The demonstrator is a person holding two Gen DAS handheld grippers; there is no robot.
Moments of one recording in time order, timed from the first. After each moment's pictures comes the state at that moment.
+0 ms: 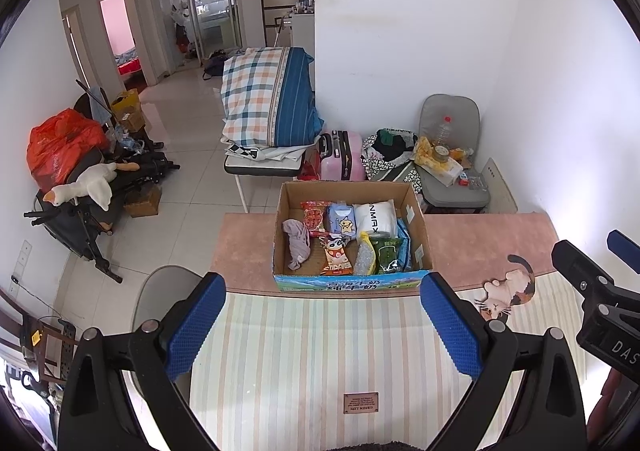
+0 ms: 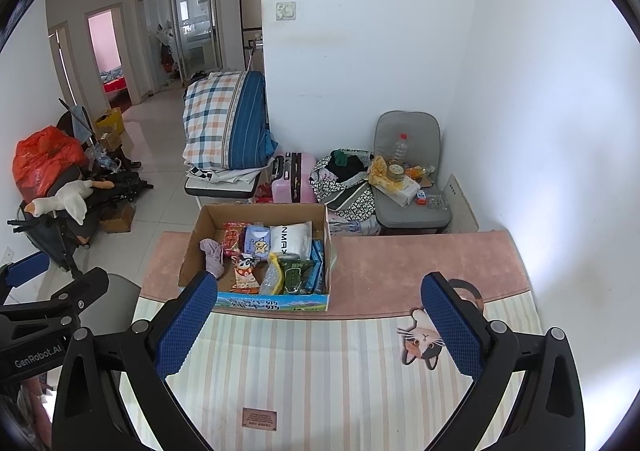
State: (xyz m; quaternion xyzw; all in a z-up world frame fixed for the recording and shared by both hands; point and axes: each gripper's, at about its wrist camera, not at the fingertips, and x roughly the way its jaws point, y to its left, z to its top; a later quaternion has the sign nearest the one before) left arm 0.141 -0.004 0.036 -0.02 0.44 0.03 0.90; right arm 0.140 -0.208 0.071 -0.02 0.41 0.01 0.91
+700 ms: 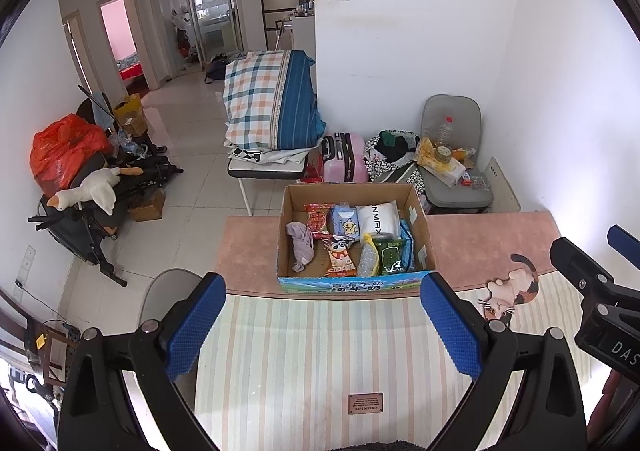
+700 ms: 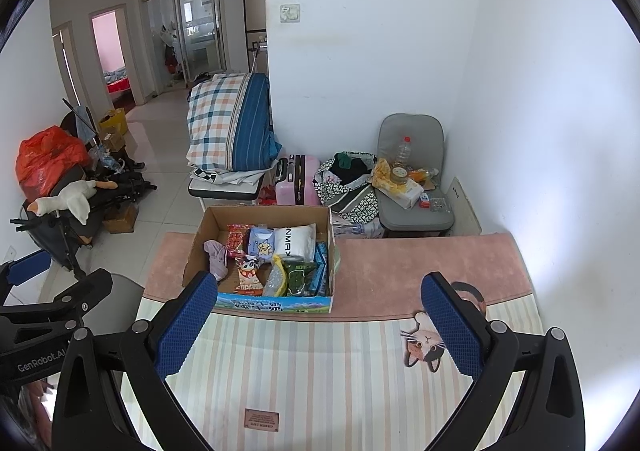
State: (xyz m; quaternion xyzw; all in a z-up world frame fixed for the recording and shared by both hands) left arm 0.142 -0.011 0.034 -0.01 0.44 0.03 0.90; right arm 0.141 -0.205 0.072 -0.02 0.40 0.02 0.92
